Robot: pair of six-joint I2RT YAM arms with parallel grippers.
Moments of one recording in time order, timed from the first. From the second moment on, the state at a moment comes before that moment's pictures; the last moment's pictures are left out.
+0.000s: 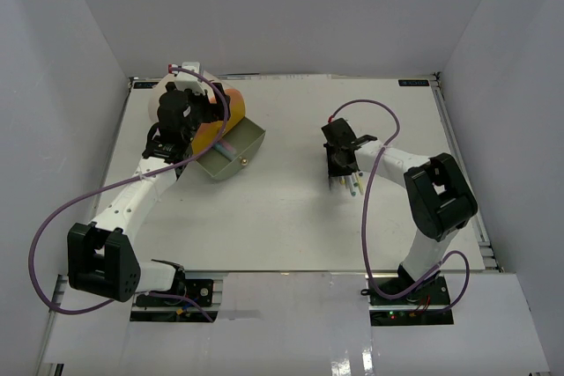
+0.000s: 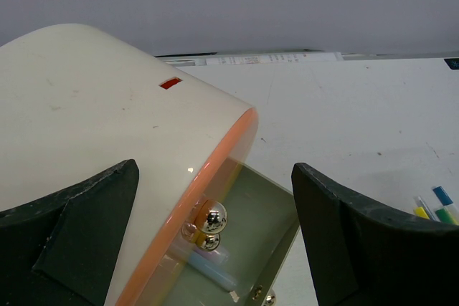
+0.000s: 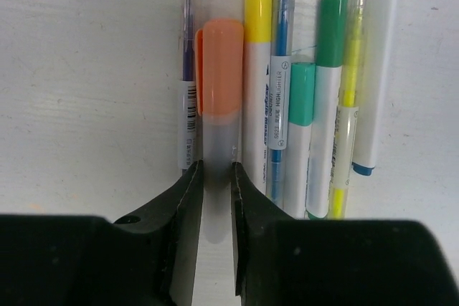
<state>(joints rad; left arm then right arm) -0.26 1.31 1.03 0.16 -0.04 -0.13 0.54 1.76 1.11 -0.42 0.19 0.36</state>
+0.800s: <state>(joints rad) -0.26 1.31 1.03 0.16 -0.04 -0.13 0.55 1.59 1.17 -0.46 0.13 0.36</state>
